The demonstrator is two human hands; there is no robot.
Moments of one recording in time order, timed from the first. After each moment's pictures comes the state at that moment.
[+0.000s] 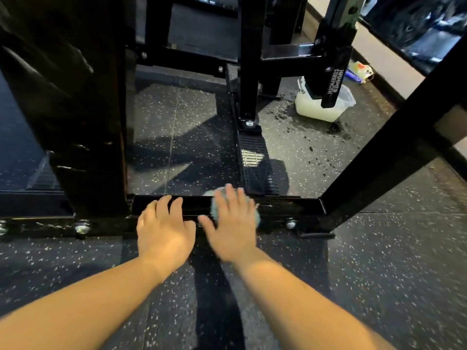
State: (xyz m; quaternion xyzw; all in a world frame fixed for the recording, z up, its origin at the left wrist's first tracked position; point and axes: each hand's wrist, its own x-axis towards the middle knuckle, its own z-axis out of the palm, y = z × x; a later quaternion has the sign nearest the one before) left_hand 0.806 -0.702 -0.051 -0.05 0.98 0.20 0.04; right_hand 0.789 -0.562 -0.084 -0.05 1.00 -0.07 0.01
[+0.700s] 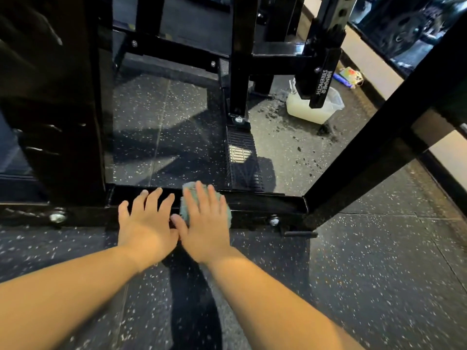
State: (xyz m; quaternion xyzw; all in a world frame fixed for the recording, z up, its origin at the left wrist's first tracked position) left_hand 0.807 -0.691 -0.055 -0.01 0.99 0.08 0.11; right_hand 0.798 -0.564 -0.088 -0.13 0.99 -0.11 0.02
